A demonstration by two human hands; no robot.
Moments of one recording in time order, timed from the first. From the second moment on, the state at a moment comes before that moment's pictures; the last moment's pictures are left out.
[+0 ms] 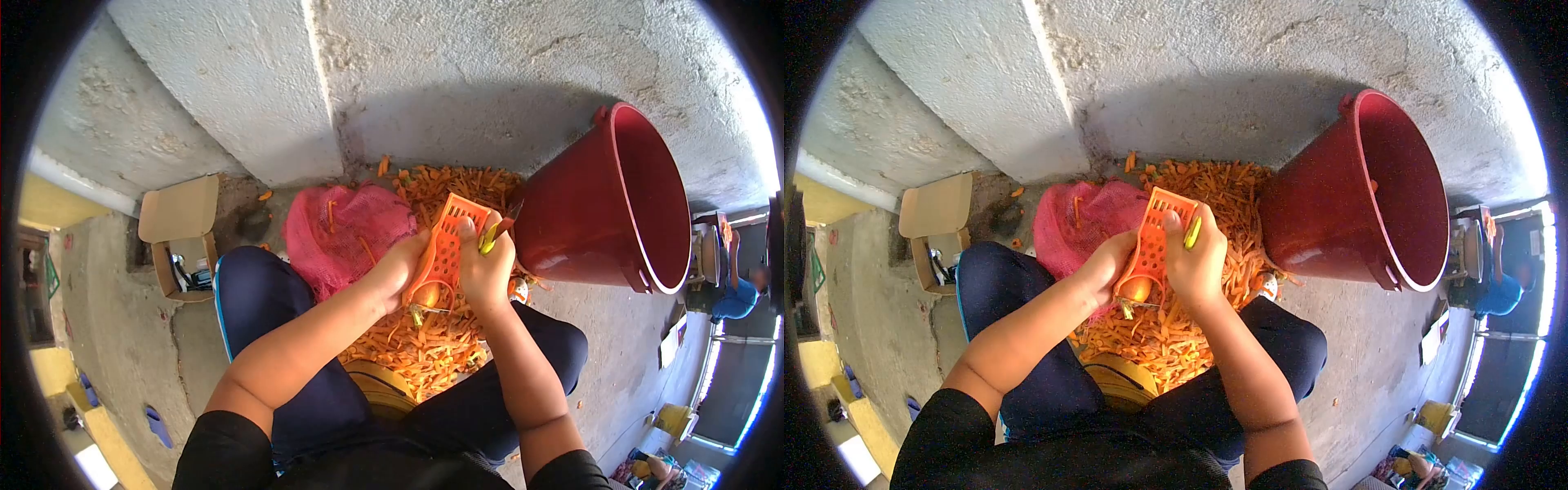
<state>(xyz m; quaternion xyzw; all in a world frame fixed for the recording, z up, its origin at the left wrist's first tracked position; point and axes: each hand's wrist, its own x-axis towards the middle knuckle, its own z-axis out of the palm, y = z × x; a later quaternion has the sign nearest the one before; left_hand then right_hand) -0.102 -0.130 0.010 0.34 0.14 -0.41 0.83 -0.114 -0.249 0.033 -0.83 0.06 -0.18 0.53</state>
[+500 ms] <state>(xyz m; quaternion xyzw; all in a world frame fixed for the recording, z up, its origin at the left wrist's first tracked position) -0.107 -0.122 0.012 0.33 0.22 -0.51 0.77 -0.078 -0.305 0.024 -0.77 0.17 -0.25 0.57</state>
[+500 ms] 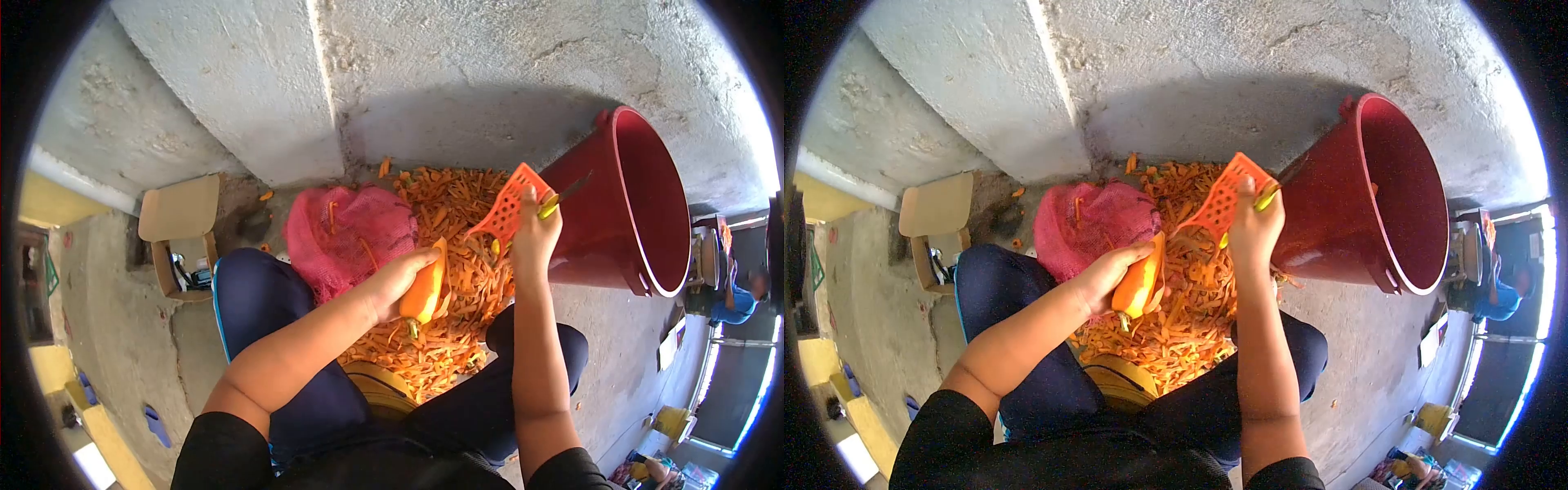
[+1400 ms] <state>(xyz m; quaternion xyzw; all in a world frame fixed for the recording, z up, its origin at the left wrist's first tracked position) -0.109 -0.118 0.017 0.46 0.12 -0.50 0.72 -0.076 -0.323 0.032 -0.72 0.22 -0.34 0.57</state>
